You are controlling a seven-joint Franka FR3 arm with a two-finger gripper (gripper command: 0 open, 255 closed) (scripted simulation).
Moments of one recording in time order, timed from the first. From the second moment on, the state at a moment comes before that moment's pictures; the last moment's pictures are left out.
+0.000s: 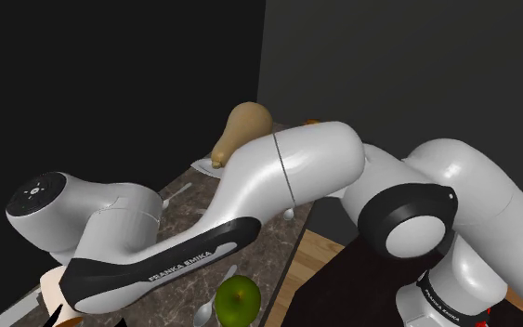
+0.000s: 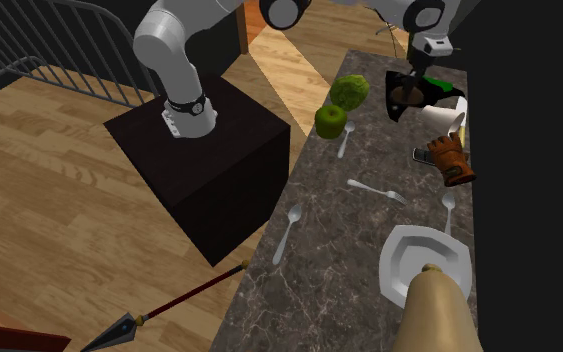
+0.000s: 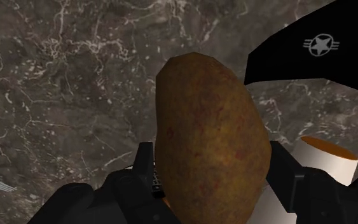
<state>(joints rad) 0.82 1.02 0.20 -0.97 -0.34 1.95 0.92</state>
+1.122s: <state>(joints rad) 0.83 1.17 0.18 -0.93 -0.36 2.06 0.94</state>
